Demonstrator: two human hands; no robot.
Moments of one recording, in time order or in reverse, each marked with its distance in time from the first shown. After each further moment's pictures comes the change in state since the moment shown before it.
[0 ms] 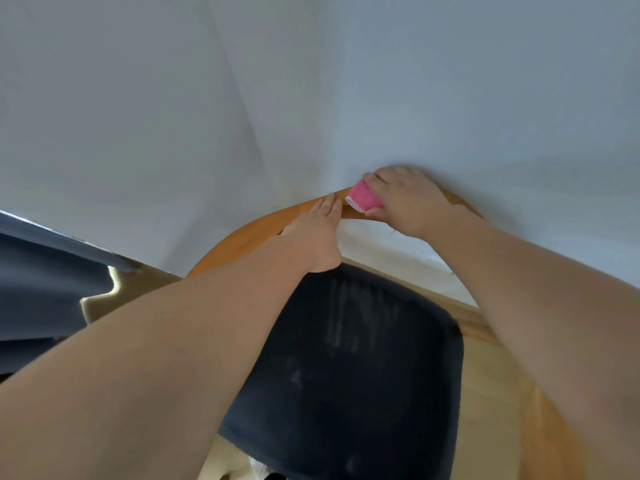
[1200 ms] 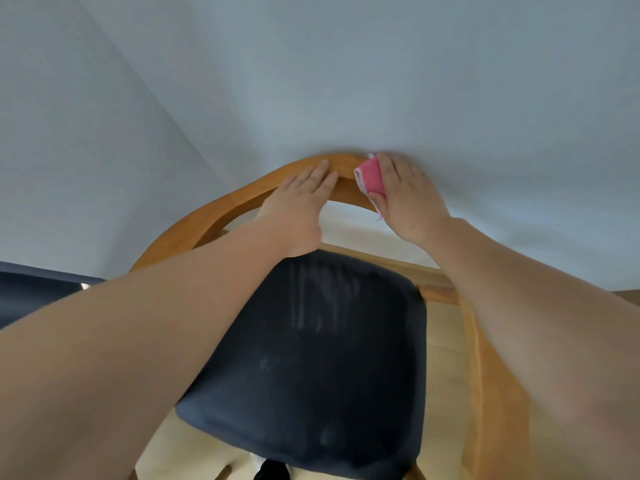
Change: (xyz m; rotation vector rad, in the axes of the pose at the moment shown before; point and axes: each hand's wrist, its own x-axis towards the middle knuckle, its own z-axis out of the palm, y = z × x) left_hand 0.017 0.072 0.004 0.241 0.158 0.203; right_hand -0.106 0.041 0.030 0.277 0.104 0.354
